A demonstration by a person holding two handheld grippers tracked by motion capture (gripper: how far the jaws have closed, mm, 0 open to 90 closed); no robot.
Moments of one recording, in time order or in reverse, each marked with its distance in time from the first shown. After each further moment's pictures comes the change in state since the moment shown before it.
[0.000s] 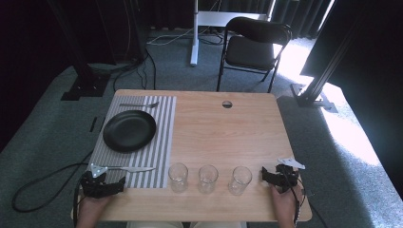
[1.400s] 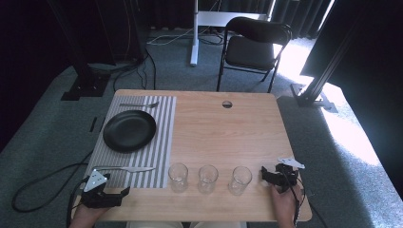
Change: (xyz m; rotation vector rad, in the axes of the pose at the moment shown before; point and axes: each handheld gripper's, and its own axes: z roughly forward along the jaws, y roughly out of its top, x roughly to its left) left arm -0.010 -0.006 -0.035 -0.133 -0.327 0.197; right arm 0.001 0.001 0.001 0.000 -0.001 0.004
